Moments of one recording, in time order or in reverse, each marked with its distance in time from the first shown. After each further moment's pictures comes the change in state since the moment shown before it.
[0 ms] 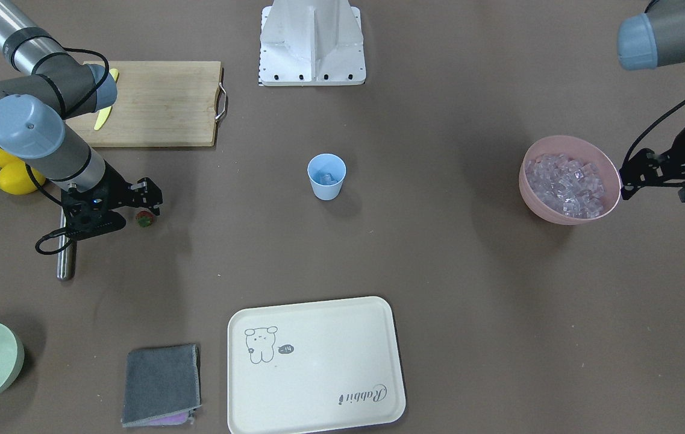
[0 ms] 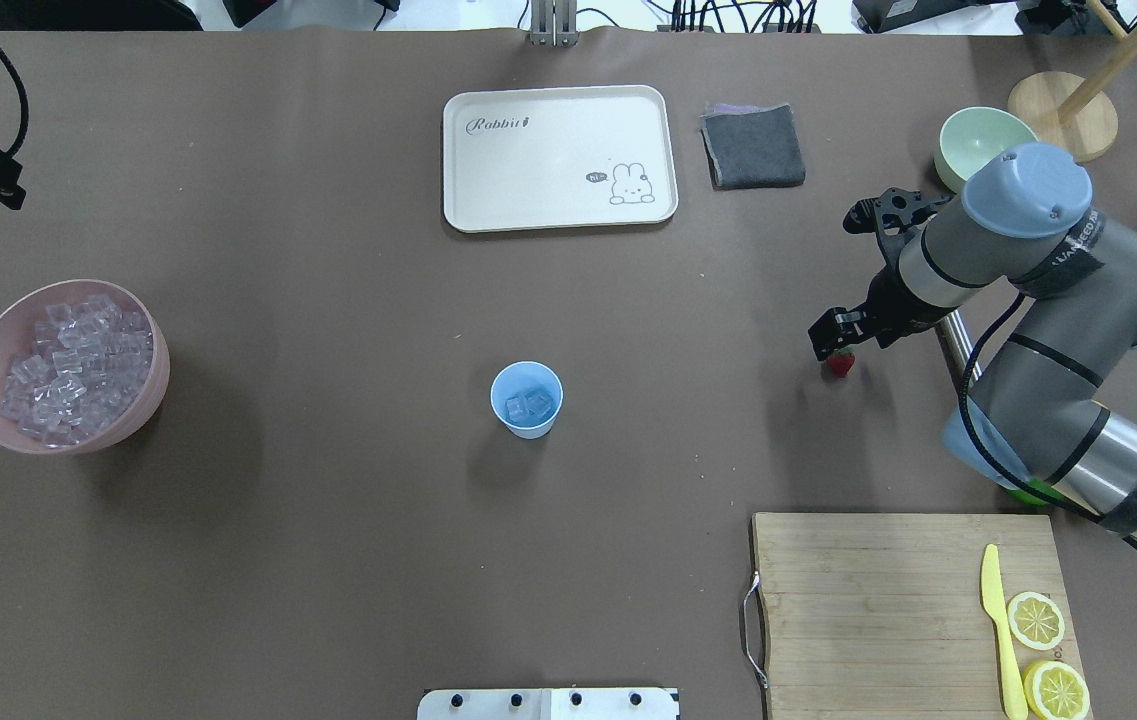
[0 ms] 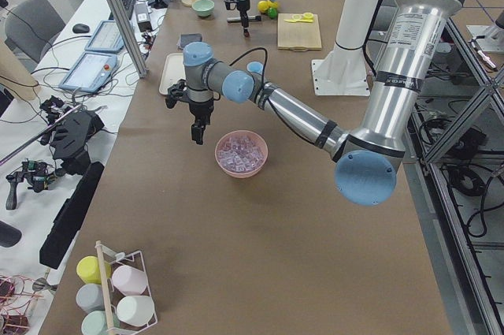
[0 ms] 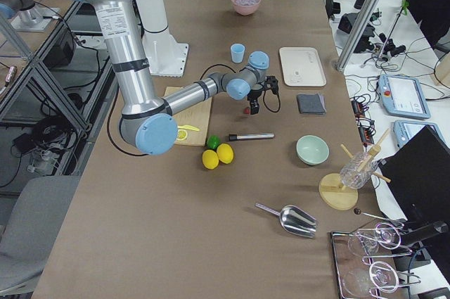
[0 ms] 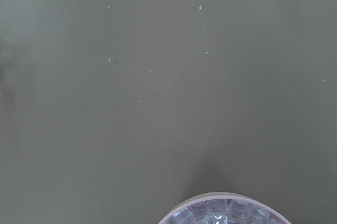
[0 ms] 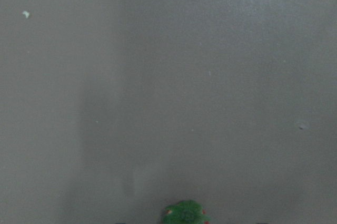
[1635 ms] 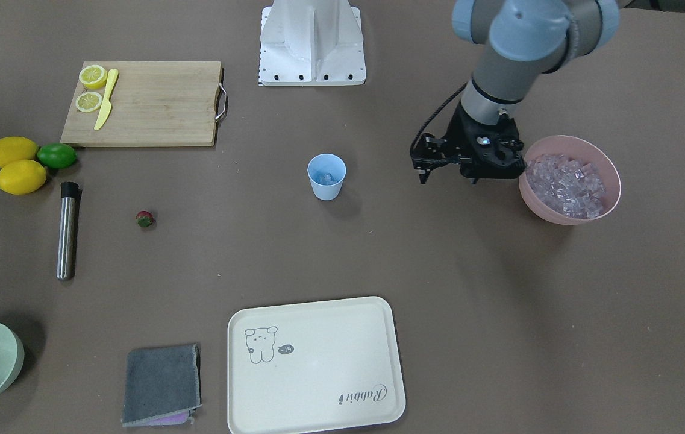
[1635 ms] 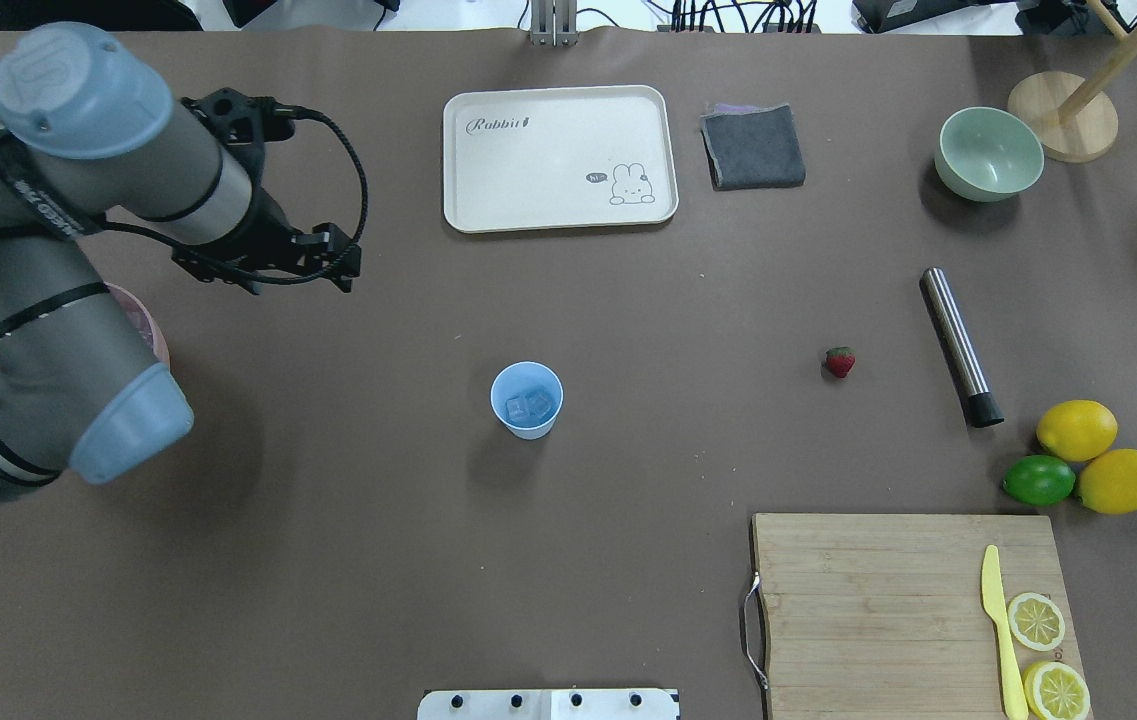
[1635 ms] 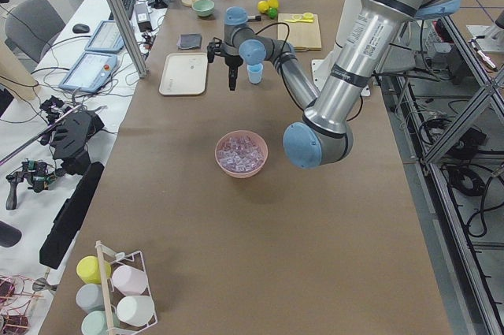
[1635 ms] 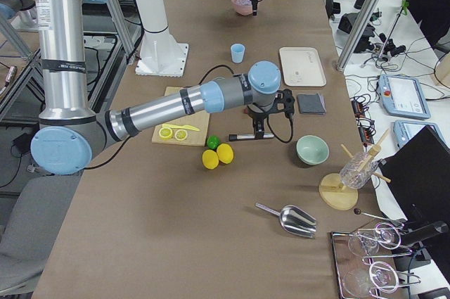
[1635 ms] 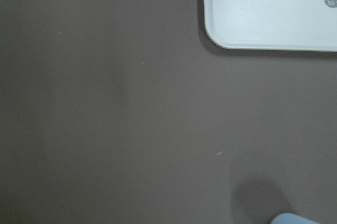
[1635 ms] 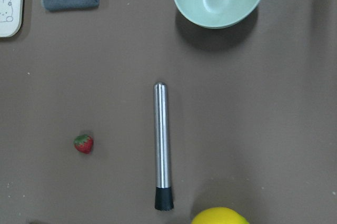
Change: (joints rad) left arm 0.377 -0.202 -0.031 -0.088 0.109 -0.535; right arm 0.586 -0.213 0.268 -0.386 0.399 -0.480
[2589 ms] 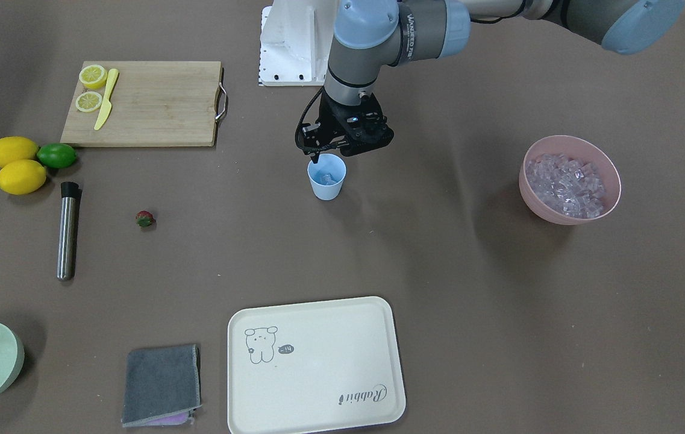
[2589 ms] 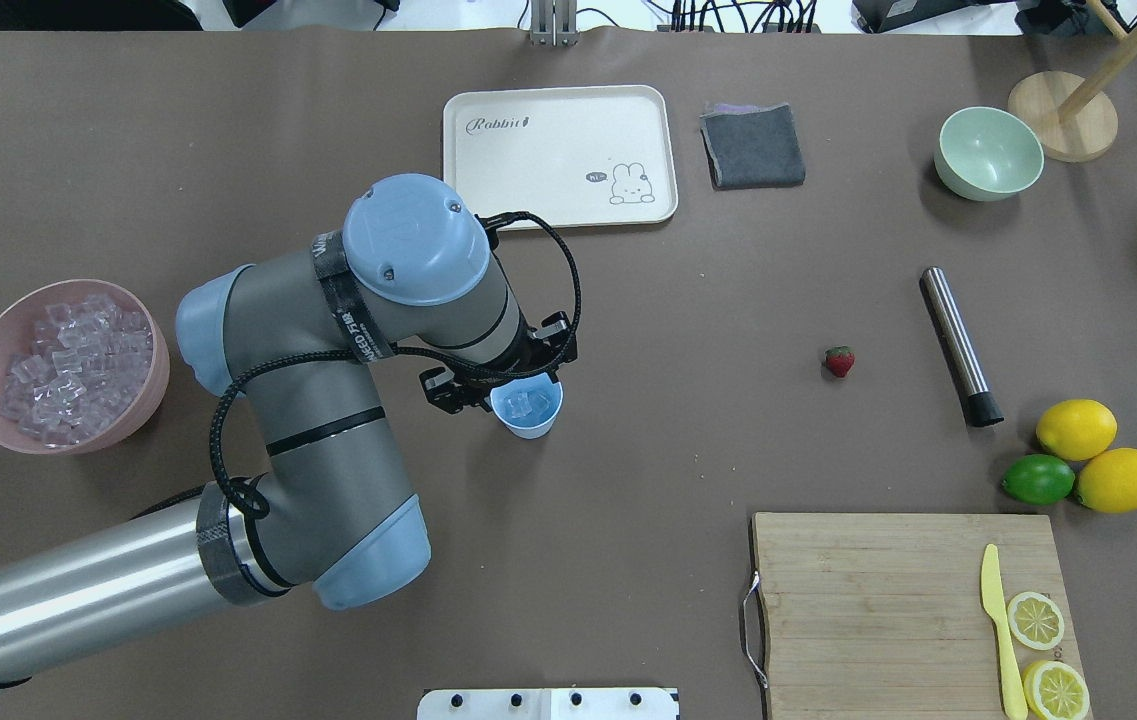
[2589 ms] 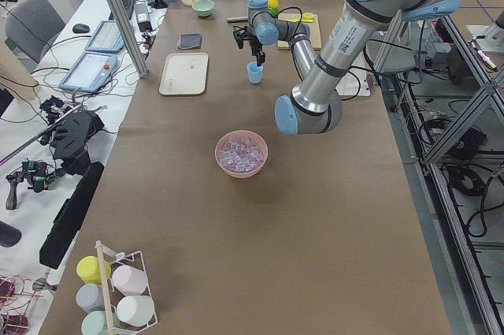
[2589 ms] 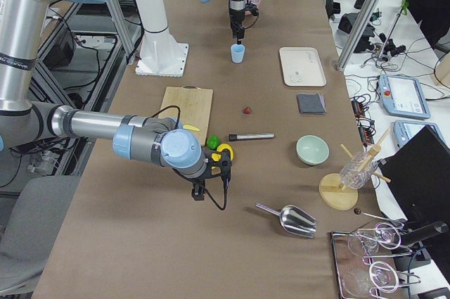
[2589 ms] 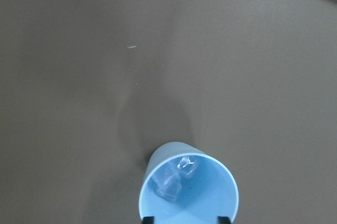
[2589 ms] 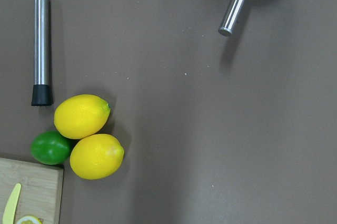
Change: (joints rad) left arm 0.312 -0.316 0.162 -0.015 0.131 -0.680; right arm 0.351 -0.437 0.022 -0.007 0.007 -0.505
